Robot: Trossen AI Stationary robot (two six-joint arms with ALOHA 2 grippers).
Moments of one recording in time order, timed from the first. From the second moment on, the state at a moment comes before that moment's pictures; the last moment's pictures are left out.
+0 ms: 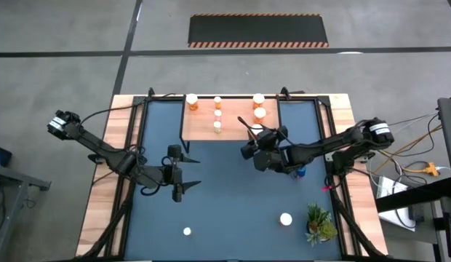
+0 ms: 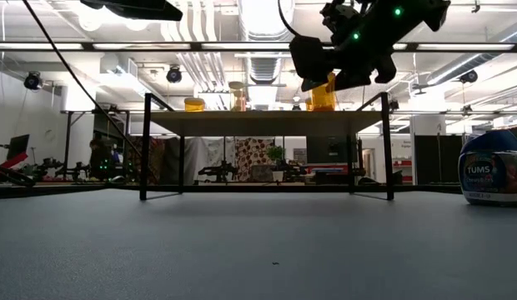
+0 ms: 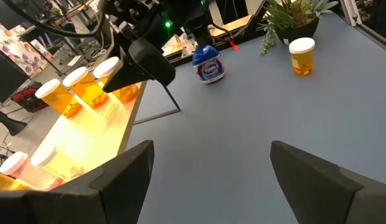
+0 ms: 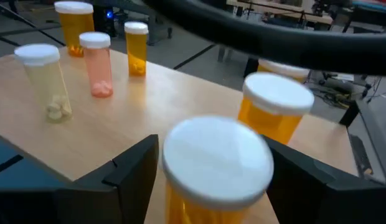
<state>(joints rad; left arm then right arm) -0.51 1.05 0.74 -0.10 -0.64 0.11 0.15 1.56 0.94 -0.08 1.15 0.57</state>
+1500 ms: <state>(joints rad) -0.51 1.05 0.73 -0.10 -0.64 0.11 0.03 1.56 1.56 -0.89 0.42 0.39</state>
